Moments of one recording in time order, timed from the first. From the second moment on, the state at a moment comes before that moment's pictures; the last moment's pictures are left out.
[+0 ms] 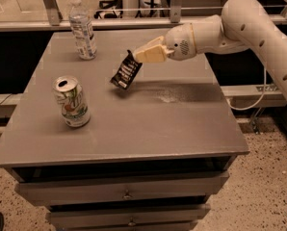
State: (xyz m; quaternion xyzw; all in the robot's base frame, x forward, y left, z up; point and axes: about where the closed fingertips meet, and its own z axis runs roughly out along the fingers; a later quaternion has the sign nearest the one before) arm 0.648 -0.014 0.916 -0.48 0.67 0.40 0.40
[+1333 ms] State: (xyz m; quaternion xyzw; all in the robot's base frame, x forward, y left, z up) arm 0.565 0.054 0.892 -0.54 0.64 0.45 0.32
